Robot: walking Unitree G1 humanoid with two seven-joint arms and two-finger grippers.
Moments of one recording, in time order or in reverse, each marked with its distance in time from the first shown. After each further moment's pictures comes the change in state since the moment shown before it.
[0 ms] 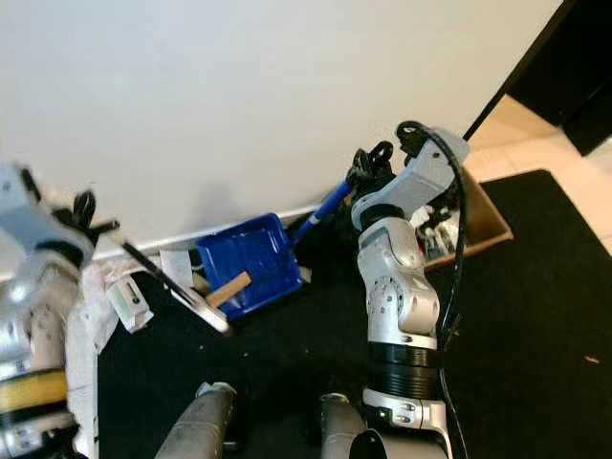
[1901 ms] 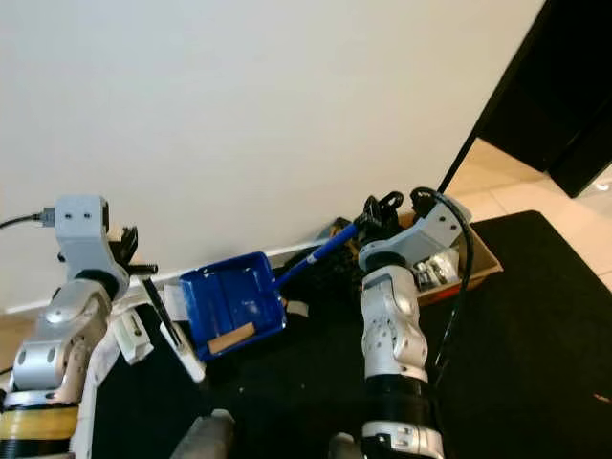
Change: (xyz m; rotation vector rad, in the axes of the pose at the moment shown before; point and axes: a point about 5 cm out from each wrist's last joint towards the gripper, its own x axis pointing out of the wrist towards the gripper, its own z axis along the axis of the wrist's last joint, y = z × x) left arm -0.003 -0.020 -0.024 0.452 0.100 -0.131; right arm -0.020 -0.048 -0.049 0.176 -0.011 -0.117
